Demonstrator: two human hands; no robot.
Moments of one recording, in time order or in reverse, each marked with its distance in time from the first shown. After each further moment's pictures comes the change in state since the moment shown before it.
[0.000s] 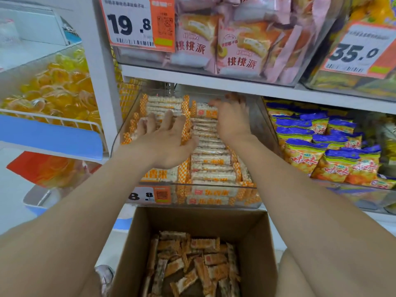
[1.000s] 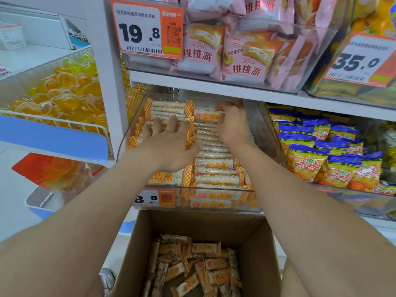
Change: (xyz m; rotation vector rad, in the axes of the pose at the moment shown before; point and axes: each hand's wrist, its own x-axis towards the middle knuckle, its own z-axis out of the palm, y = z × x) left_hand 0.002 -0.002 0.003 0.029 0.053 0.020; right_hand -0.004 -0.011 0.001 0.329 0.071 0.136
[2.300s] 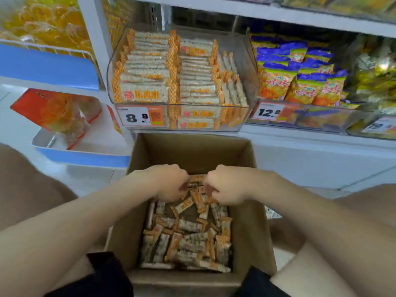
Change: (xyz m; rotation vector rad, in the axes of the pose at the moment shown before) left_hand -0.160 0.044 0.131 0.131 -0.533 0.388; right_hand -0.281 0.010 -0.088 -0.360 -1.276 -0.291
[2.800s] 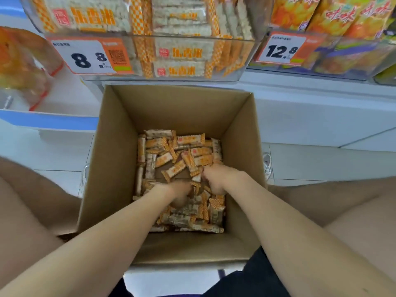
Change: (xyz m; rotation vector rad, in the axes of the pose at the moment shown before) left_hand 0.121 0.039 0.179 -0.182 -0.474 0.005; right_hand 0.097 0.045 0.153 0.082 -0.251 0.150
